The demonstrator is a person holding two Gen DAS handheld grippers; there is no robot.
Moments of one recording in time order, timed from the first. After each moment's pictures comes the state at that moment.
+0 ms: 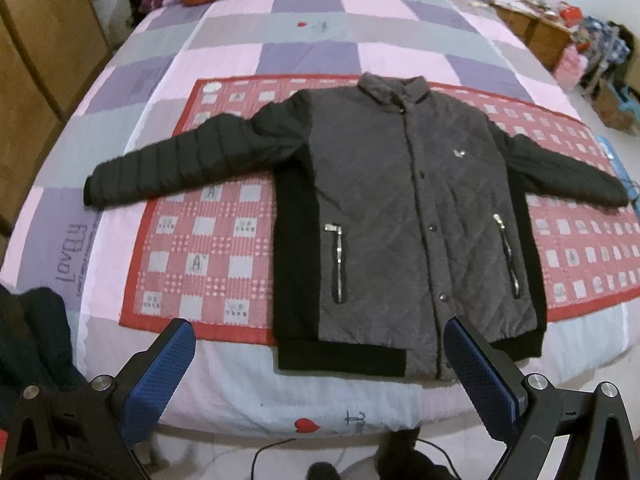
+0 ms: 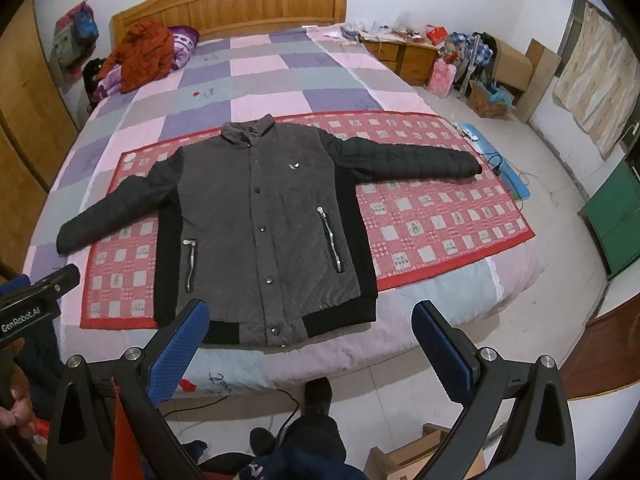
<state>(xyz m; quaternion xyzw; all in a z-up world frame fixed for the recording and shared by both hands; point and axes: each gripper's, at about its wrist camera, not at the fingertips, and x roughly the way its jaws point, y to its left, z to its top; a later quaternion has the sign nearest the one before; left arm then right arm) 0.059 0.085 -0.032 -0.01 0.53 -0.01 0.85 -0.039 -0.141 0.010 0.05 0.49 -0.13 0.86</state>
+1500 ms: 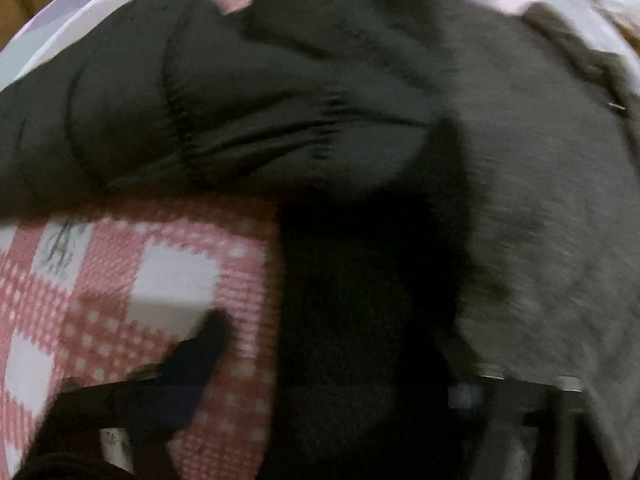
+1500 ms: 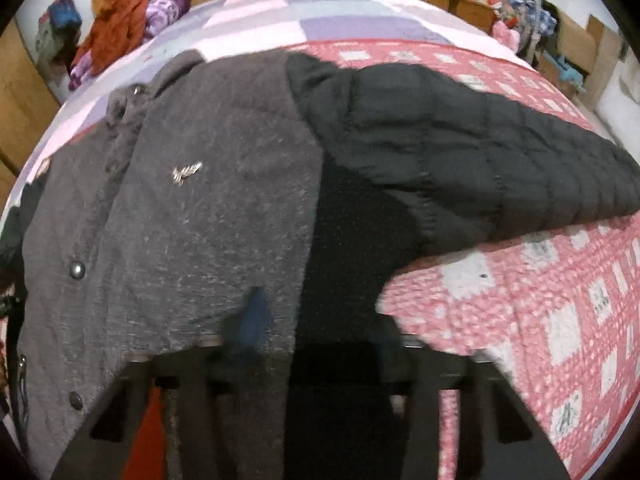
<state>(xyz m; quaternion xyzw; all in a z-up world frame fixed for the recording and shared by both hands) 0.339 0.137 -0.361 -0.06 0.55 0.02 0.83 0.338 -0.363 -0.358 0.09 0.51 -0.05 0.86</state>
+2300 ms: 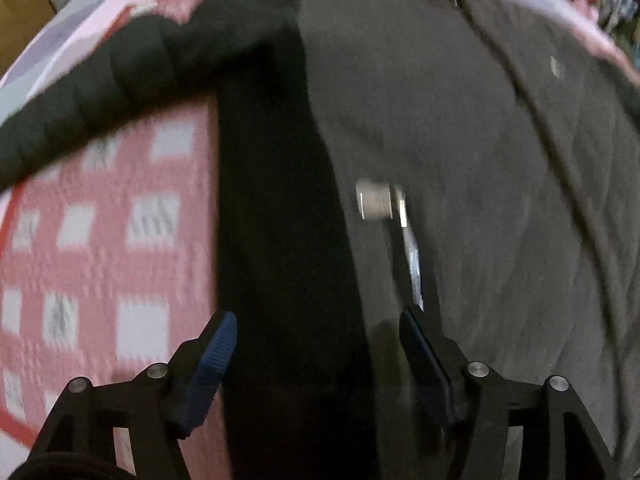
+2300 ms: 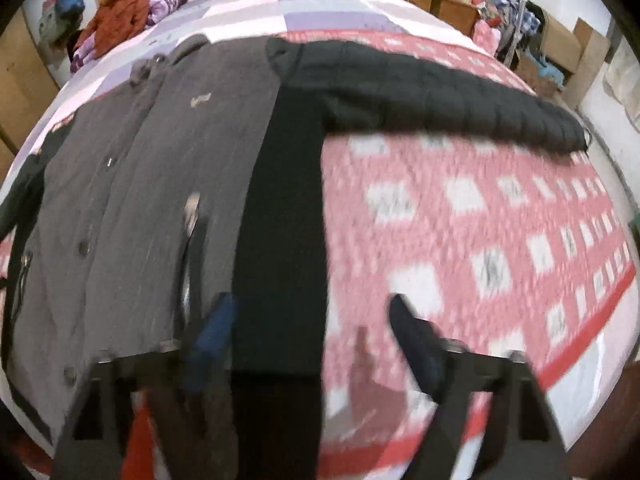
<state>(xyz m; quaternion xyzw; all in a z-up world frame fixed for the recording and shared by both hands) 0.184 0.096 -0.323 0.03 0.56 -0.04 0.82 0.197 -0.356 -0.330 0.06 0.53 -0.06 0.84</state>
